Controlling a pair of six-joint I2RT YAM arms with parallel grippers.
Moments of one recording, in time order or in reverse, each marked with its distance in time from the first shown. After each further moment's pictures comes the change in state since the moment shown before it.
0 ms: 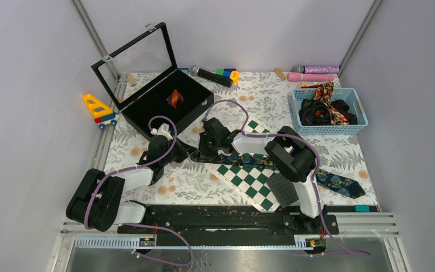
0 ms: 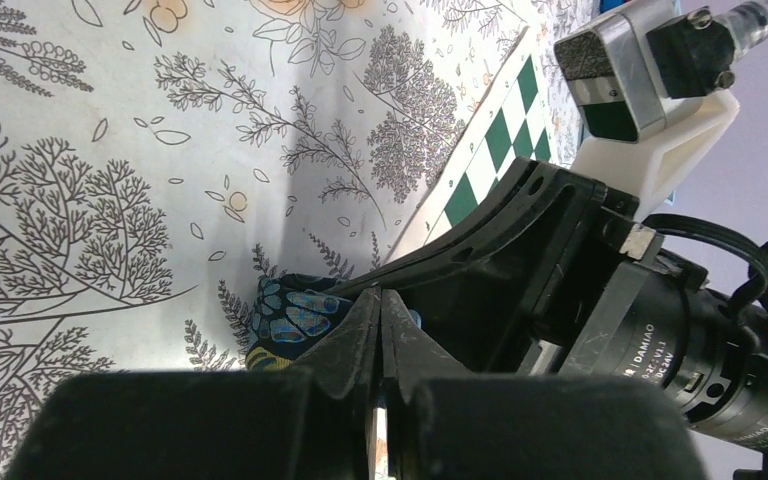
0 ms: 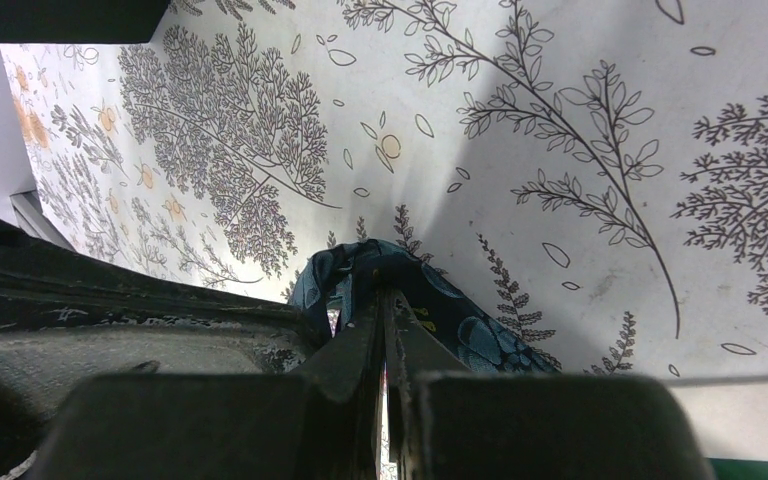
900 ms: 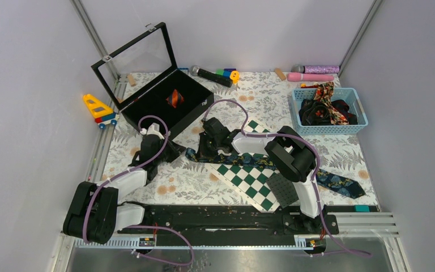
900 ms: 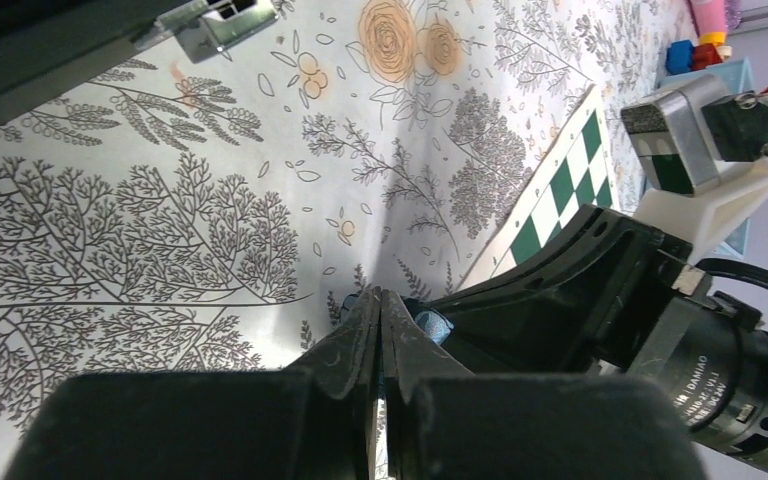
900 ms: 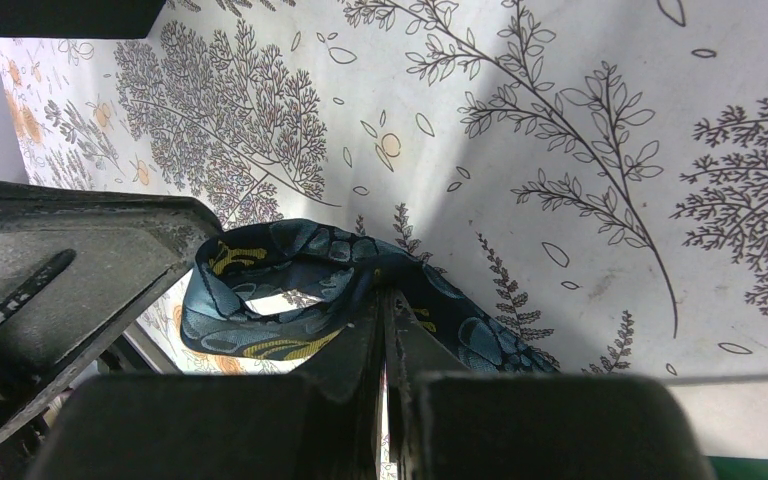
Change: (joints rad) left arm 0.109 -0.112 0.007 -0.182 -0.059 0.114; right arm 0.000 0.000 0.003 -0.007 0.001 -0.011
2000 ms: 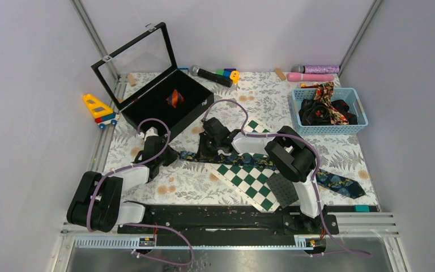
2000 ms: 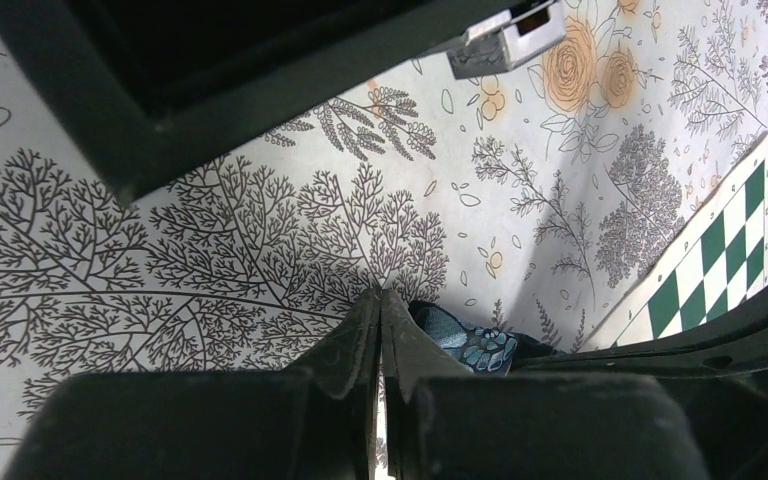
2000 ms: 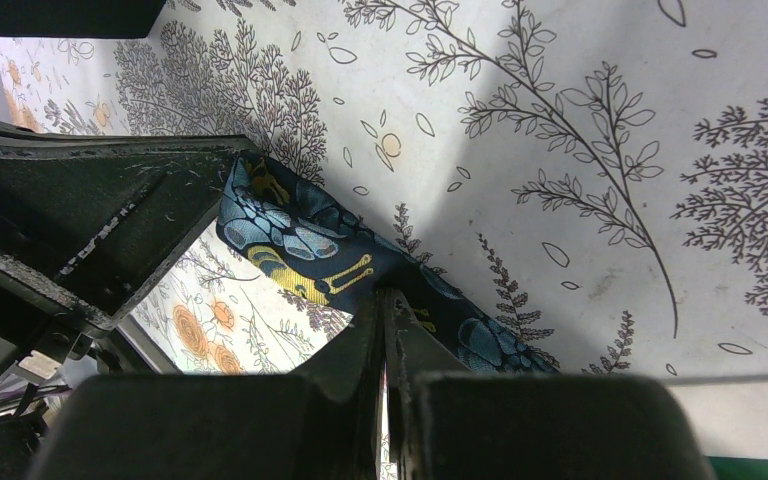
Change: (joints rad) left arm -0.003 0.097 0.007 -0.060 -0.174 0.044; right arm 0.000 0.000 0.000 0.000 0.000 -0.002
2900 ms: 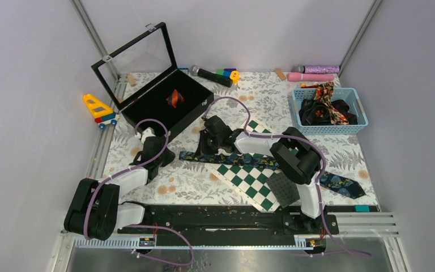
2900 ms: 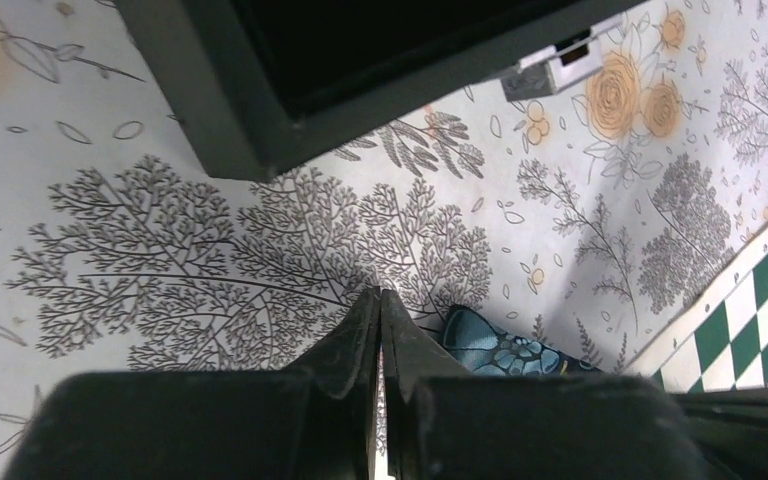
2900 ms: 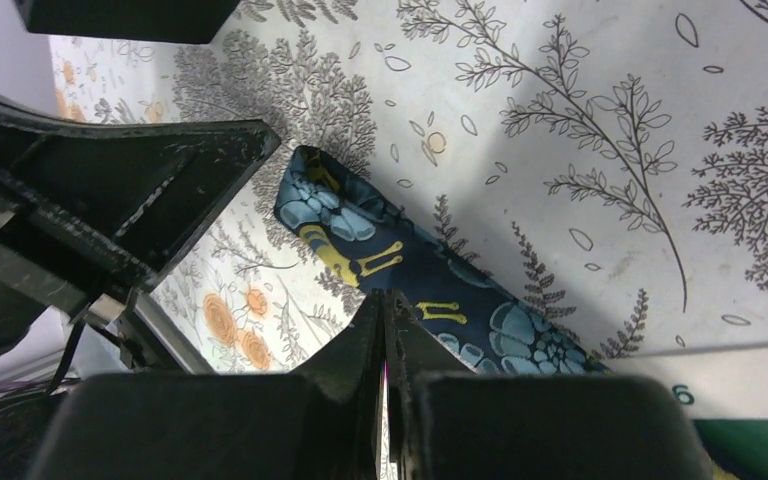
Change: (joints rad) left arm 0.000 -0.077 0.000 -0.093 -0.129 0.037; right arm 0.000 -0.074 -0.035 0.028 0.000 -0.010
